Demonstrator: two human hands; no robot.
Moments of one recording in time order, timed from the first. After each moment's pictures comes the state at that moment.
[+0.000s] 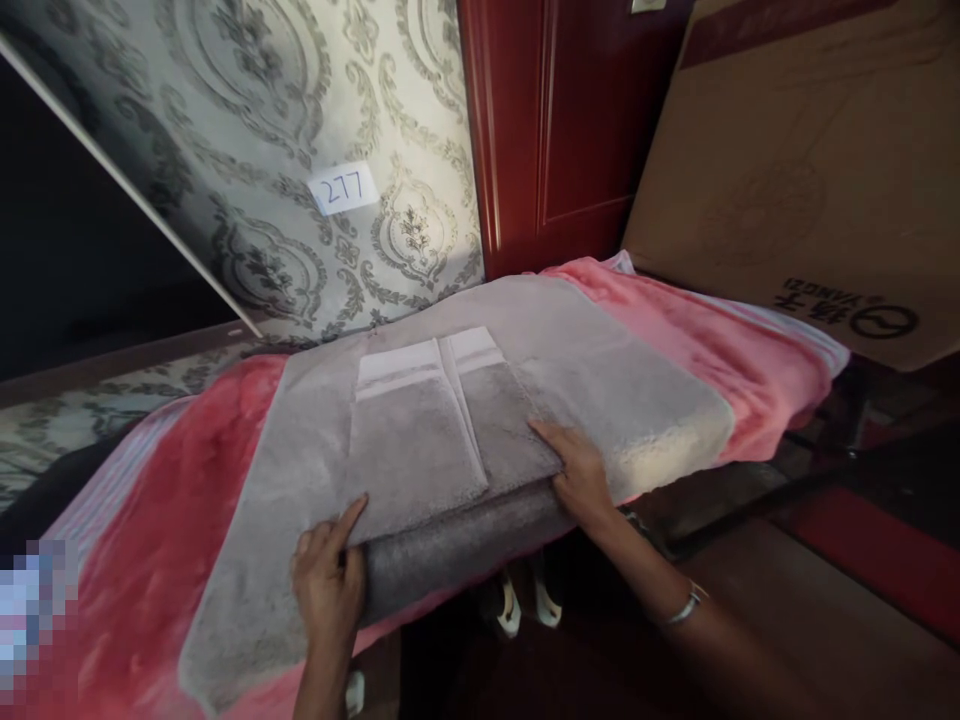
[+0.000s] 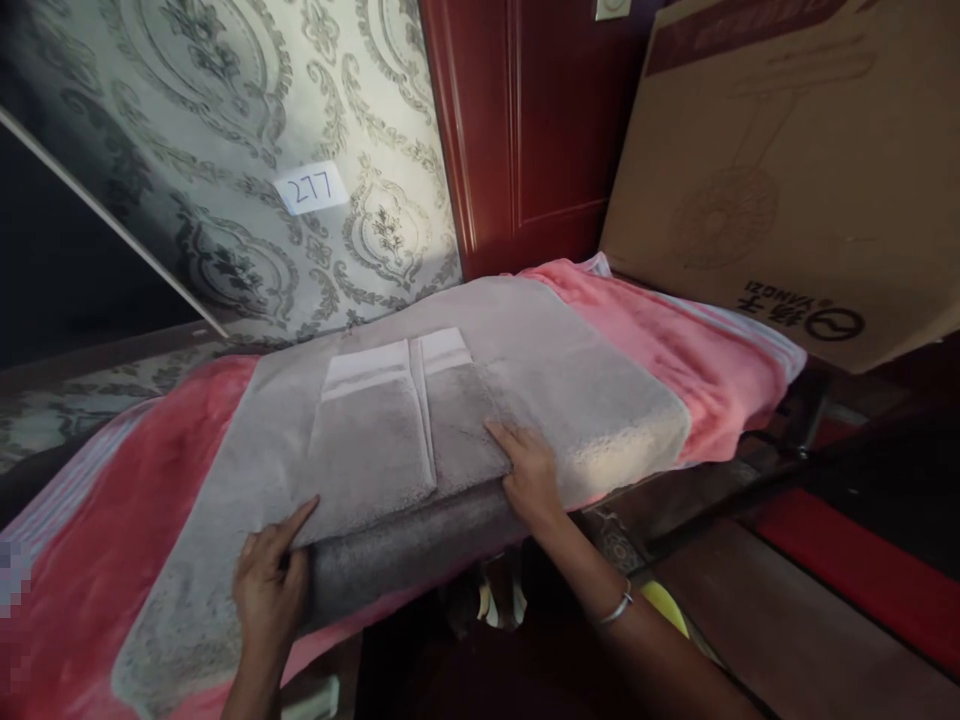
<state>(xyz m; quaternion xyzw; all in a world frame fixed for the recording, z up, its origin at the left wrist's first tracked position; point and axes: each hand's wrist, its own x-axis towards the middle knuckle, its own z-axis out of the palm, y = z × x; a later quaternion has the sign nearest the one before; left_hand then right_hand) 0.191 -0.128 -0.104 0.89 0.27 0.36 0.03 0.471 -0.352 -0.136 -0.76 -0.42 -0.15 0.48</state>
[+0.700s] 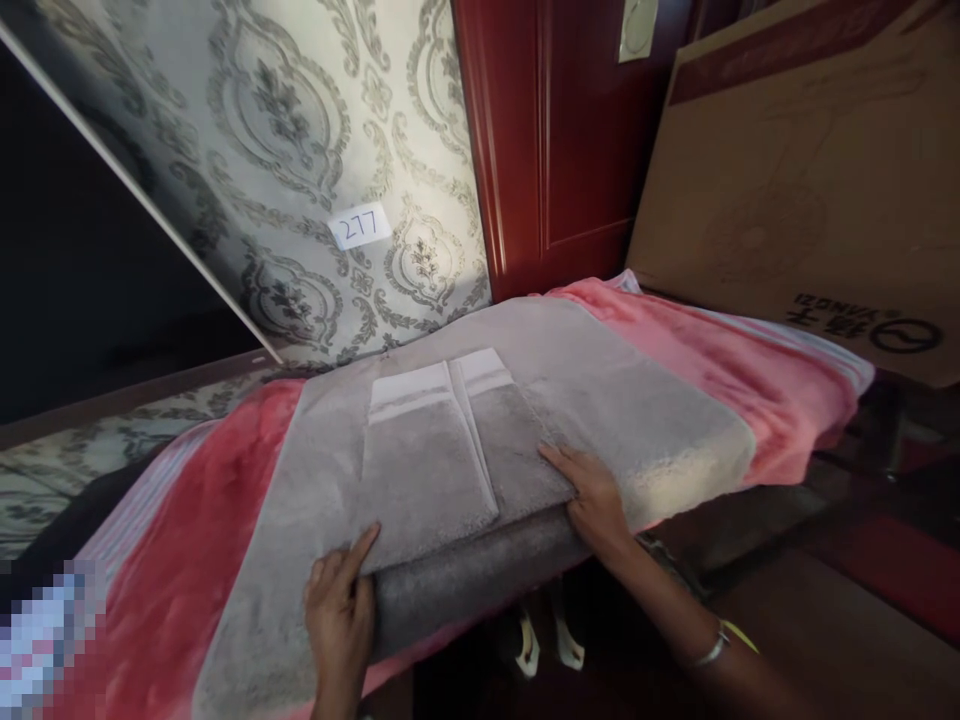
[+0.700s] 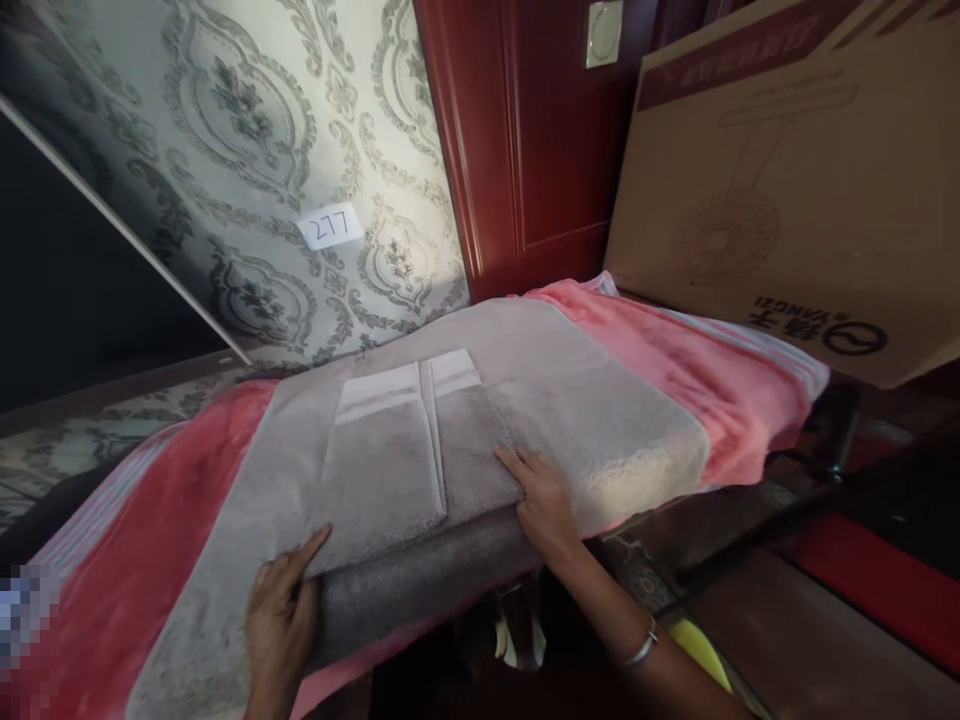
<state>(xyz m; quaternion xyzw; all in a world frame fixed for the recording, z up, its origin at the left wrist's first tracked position) 0.185 -0.125 -0.105 0.89 0.23 0.38 0.04 0.474 -0.350 -0.153 -0.78 -0.40 -0.16 0.45</state>
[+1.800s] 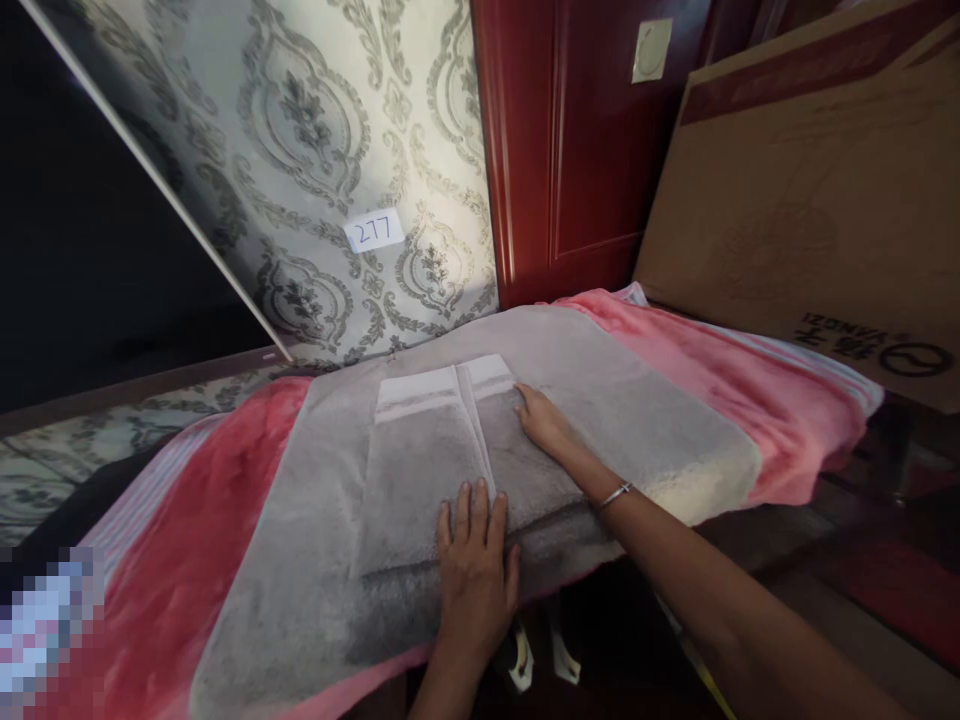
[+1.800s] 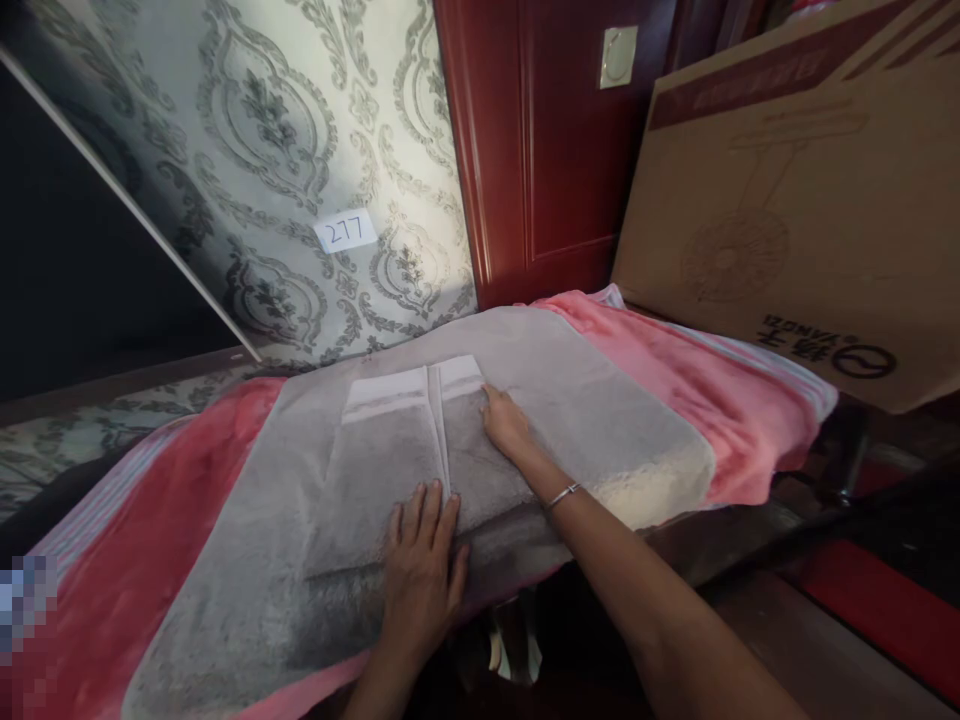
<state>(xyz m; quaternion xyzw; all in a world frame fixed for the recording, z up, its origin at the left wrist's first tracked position) 0.296 -0.235 -0.107 0.95 0.14 0.29 -0.05 0.553 -0.244 -0.084 -0.89 -0.34 0.03 0.30</state>
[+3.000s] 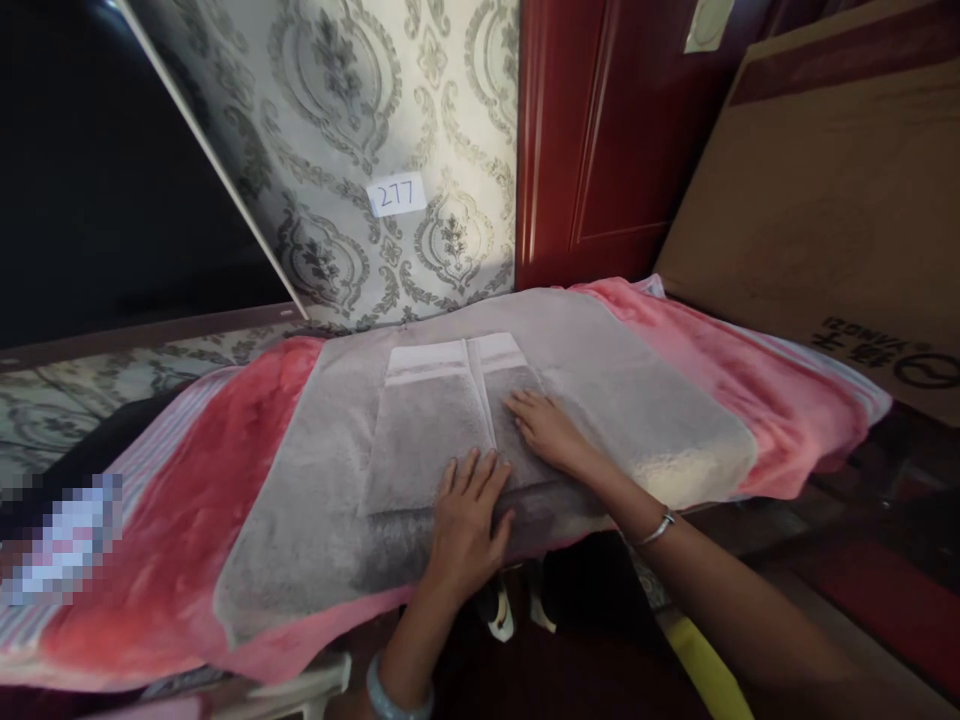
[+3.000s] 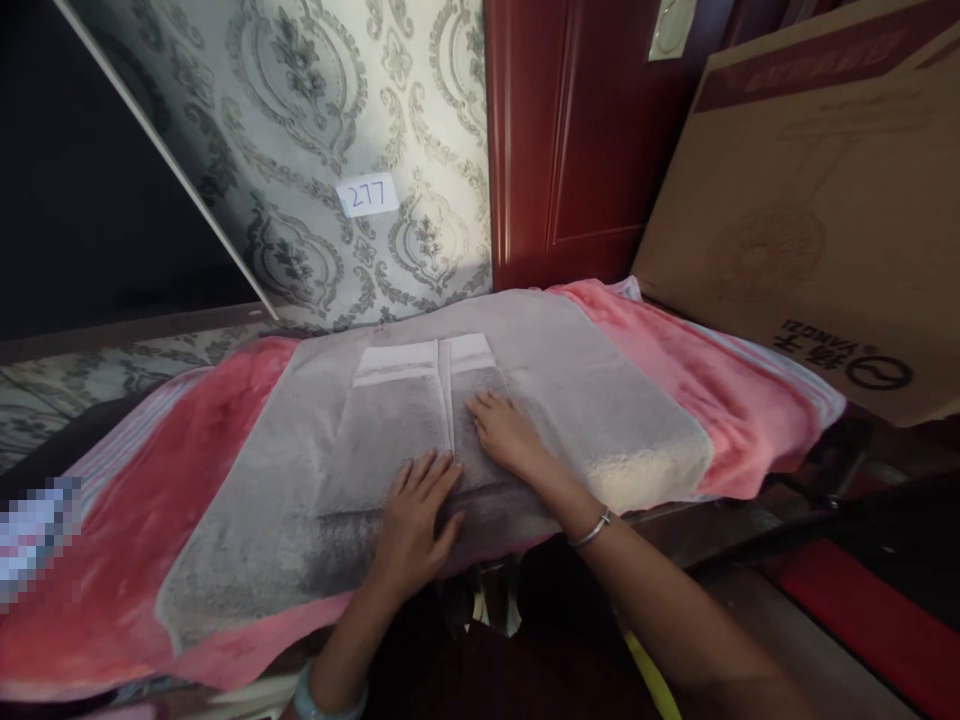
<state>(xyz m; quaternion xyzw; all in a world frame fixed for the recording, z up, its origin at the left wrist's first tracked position) 0.286 -0.232 -0.087 0.95 0.08 0.29 0.09 0.501 -0.291 -0.075 -0.82 -0.54 0.01 0.20</state>
